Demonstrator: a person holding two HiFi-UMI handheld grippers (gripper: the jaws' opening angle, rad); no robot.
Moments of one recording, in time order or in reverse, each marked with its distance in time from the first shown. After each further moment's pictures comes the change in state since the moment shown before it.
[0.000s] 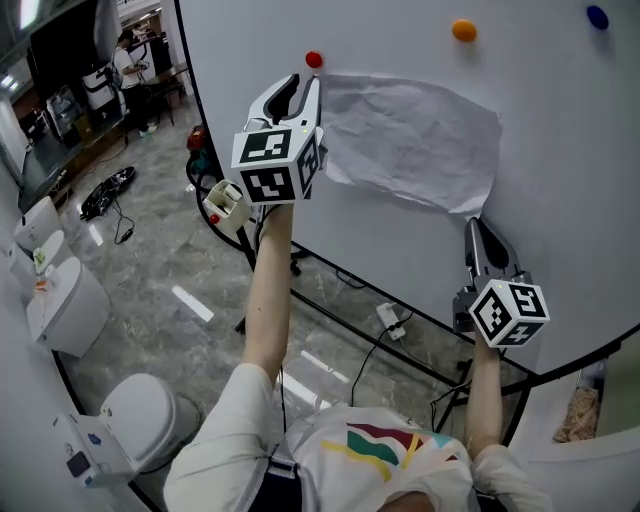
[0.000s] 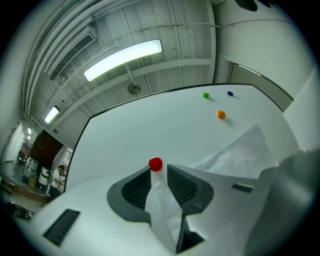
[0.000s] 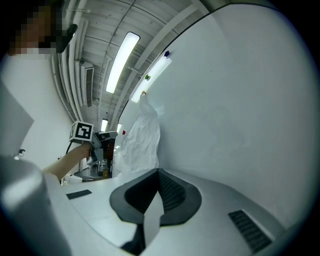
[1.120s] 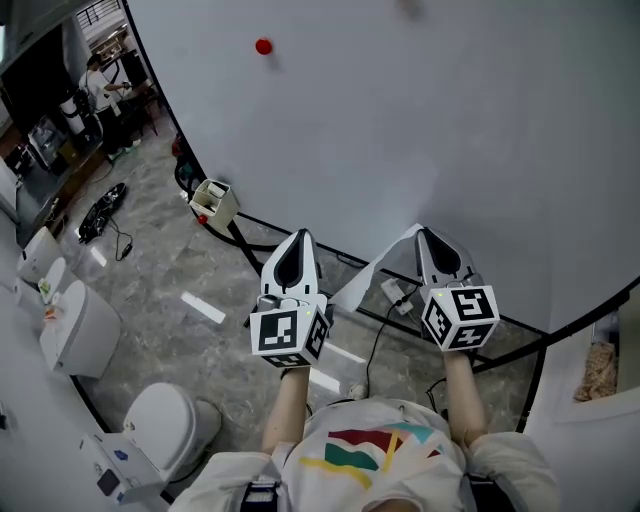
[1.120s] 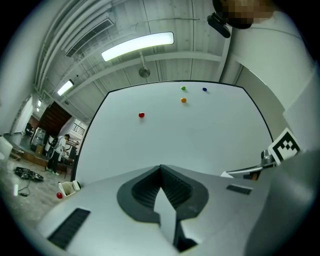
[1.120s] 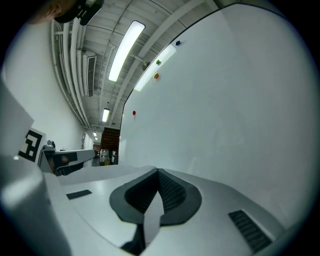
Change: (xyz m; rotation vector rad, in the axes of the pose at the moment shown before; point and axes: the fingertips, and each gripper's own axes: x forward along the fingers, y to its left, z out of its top) left arm -0.208 -0.109 -0.130 -0.209 0.213 0.020; right arm -0.029 0.045 -0.085 -0.024 0.119 -0.006
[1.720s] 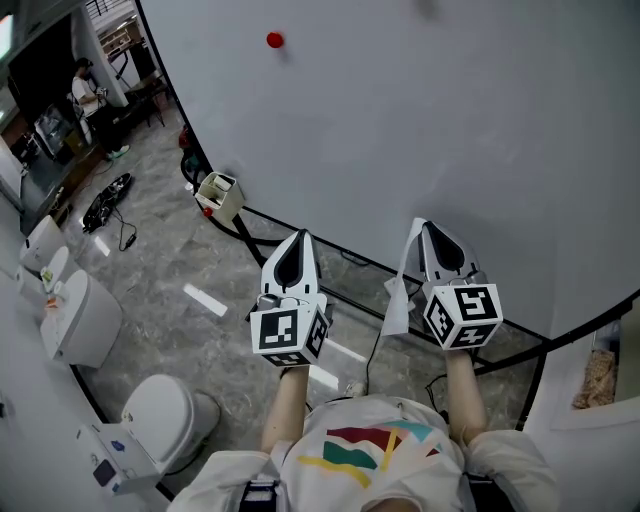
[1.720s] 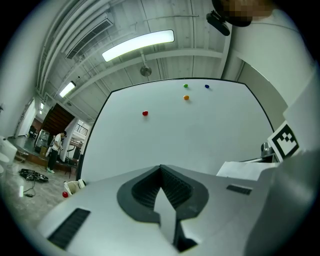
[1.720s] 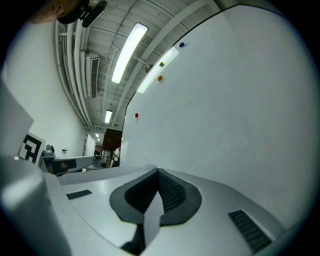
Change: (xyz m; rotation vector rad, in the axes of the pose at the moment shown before) left arm -0.004 0.013 -0.007 0.009 0.018 0.041; right arm 0.009 0.006 0.012 -0.019 -0.030 0.021
